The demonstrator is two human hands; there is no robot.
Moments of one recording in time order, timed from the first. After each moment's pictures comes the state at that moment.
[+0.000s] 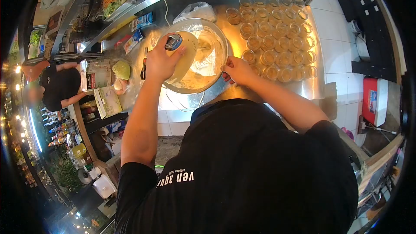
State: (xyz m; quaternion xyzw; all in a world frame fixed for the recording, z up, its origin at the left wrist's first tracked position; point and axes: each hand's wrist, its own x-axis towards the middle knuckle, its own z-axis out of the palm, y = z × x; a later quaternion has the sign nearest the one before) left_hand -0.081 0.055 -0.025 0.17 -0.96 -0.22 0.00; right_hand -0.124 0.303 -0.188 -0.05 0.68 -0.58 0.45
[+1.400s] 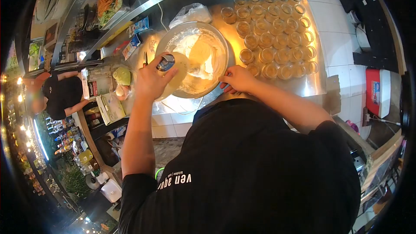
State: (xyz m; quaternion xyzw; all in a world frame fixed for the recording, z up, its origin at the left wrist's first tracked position) left_hand -0.048 0.035 -0.018 0.09 -0.98 -0.18 -0.02; right_hand -0.109 0.318 -0.174 -0.03 0.64 -0.56 0.53
